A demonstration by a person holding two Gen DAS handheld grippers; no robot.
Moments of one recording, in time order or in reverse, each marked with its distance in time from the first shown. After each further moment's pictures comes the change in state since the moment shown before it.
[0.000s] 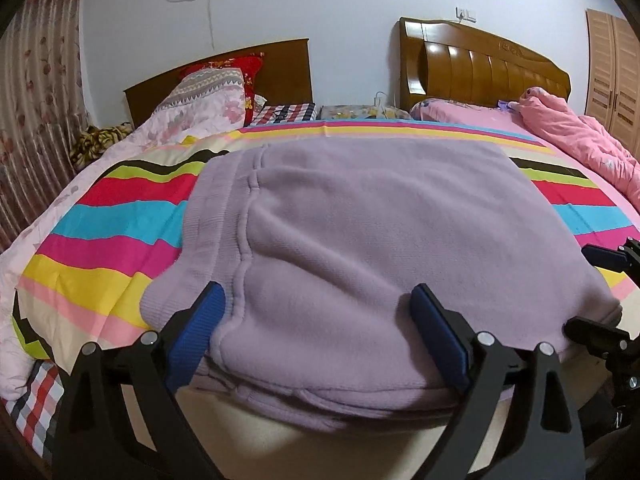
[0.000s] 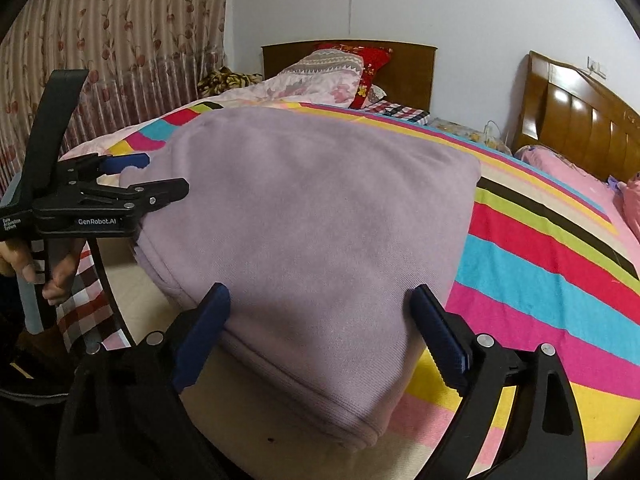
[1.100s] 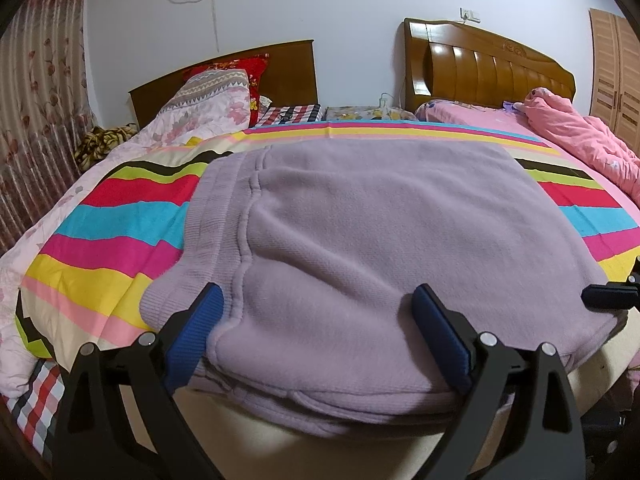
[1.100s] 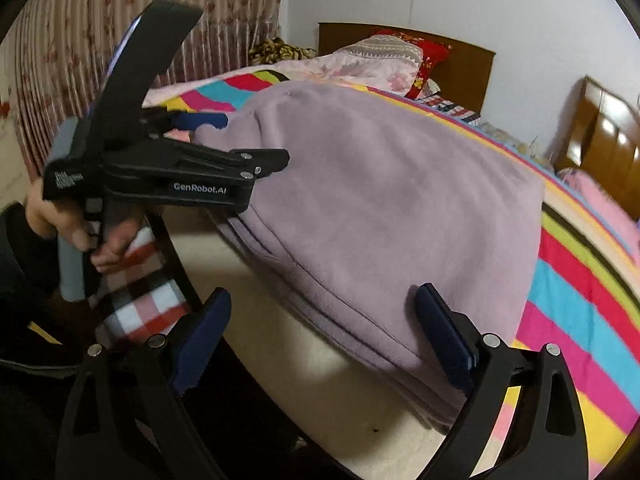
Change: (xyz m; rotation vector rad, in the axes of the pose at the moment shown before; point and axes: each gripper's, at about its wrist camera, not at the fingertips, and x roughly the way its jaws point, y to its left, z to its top) left arm -0.004 -0.005 0.000 -0.003 -0.005 0.021; right arm -0.003 0.055 0.001 -0.143 0.084 0.135
